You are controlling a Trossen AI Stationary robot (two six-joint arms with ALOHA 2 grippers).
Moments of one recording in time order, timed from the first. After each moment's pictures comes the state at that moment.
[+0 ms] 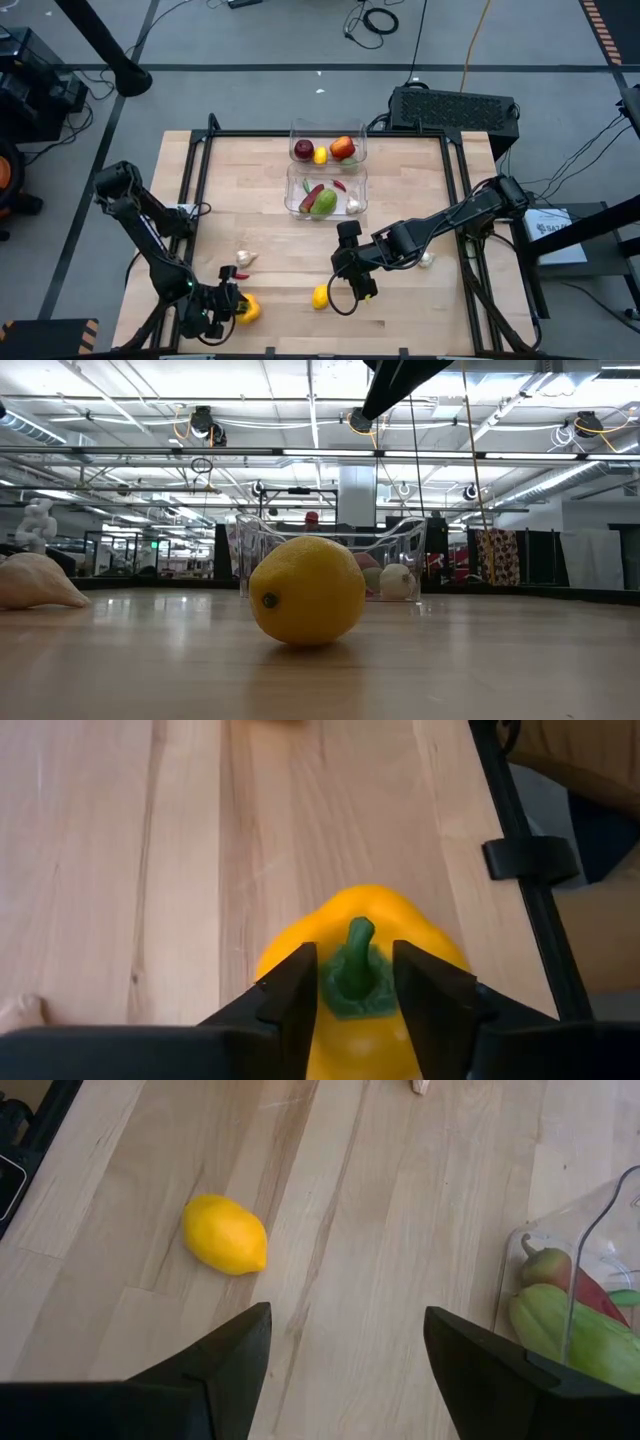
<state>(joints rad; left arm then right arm) -1.03 1.44 0.78 -0.37 -0.46 -0.83 0.39 1.74 1.50 -0.76 0.20 0.06</state>
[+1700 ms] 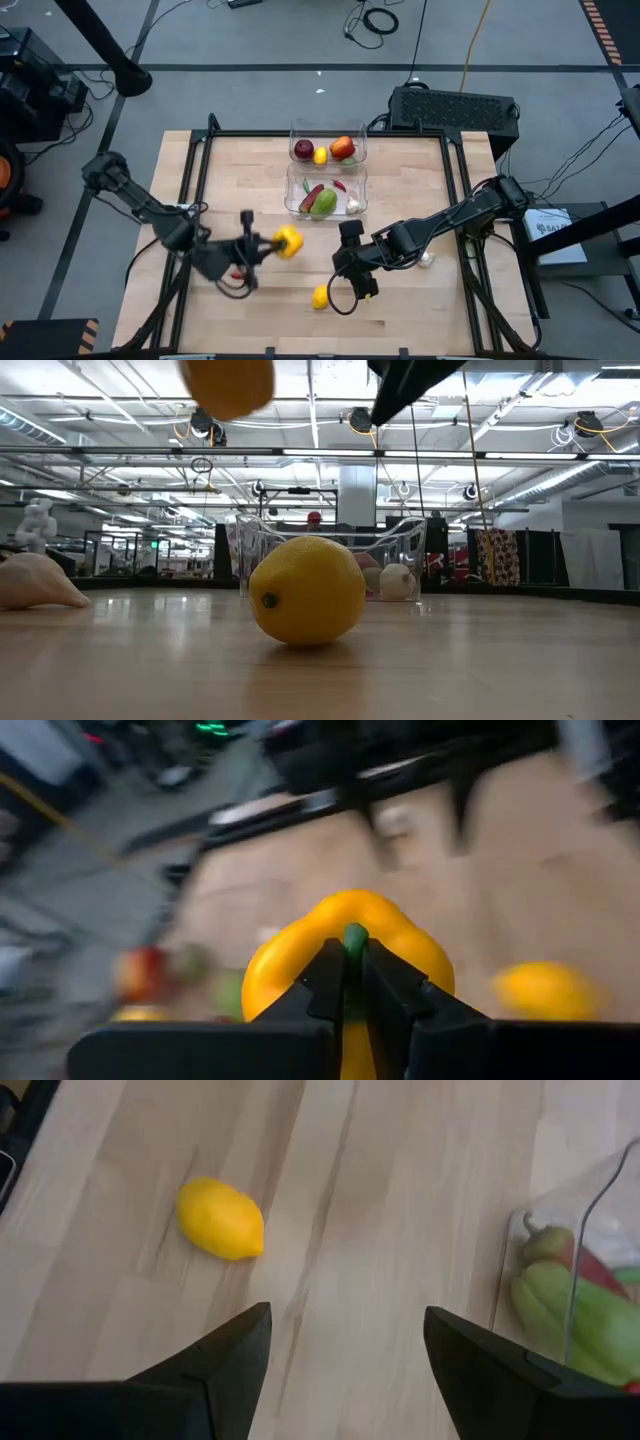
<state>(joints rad) -0.63 1.22 0.94 -0.27 -0.77 -0.03 0.39 1.74 1.50 -0.80 0.21 0.09</state>
